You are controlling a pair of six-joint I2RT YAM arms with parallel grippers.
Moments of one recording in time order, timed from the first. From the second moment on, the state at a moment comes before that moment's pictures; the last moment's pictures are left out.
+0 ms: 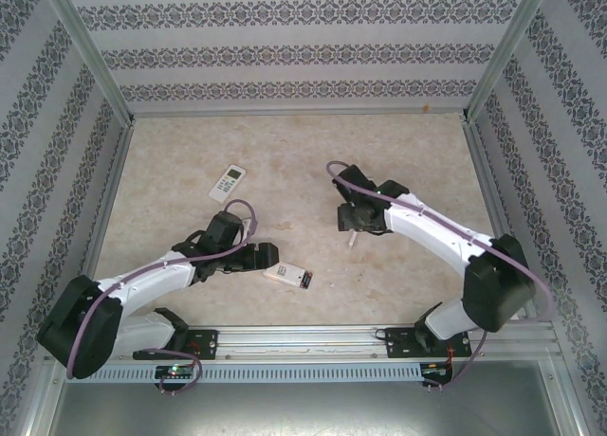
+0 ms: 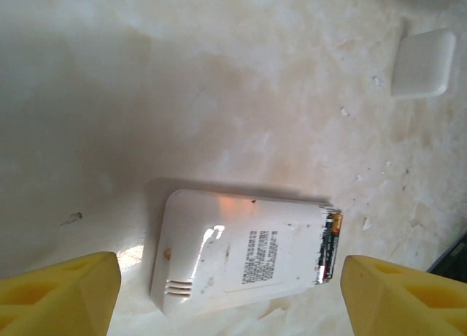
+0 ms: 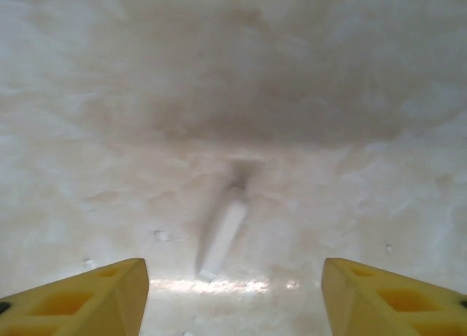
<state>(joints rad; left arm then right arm) -0.54 1.19 0.48 -0.18 0.37 -0.69 0.59 1.49 1.08 -0.86 0.19 0.59</state>
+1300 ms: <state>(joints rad) -0.75 1.05 0.57 0.25 0.47 0.27 0.51 1.05 0.83 -0.43 -0.60 0.70</state>
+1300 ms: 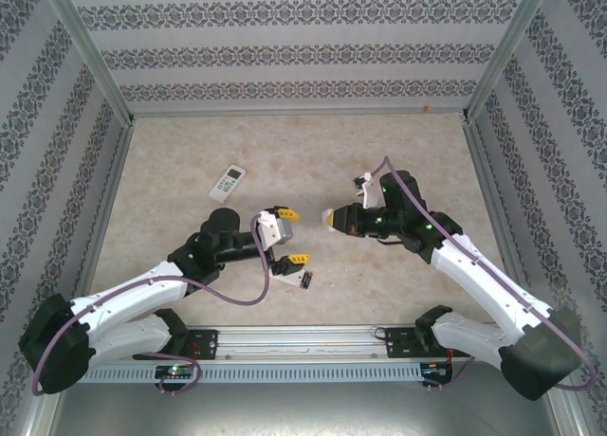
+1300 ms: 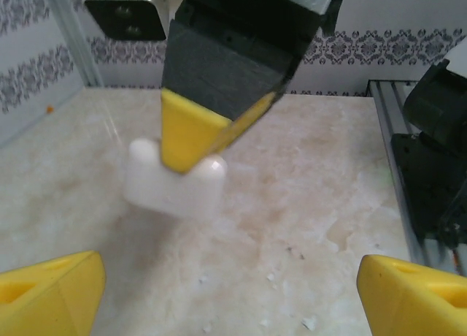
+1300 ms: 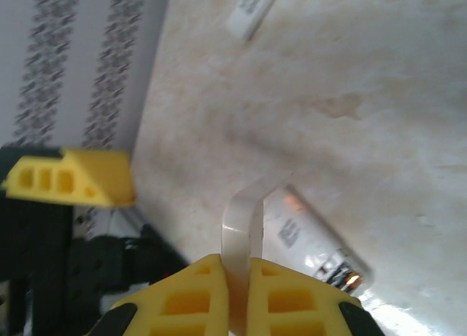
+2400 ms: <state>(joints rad) -0.84 1.24 0.99 -0.47 0.31 0.72 0.40 0.86 0.79 -0.42 -0.55 0.76</state>
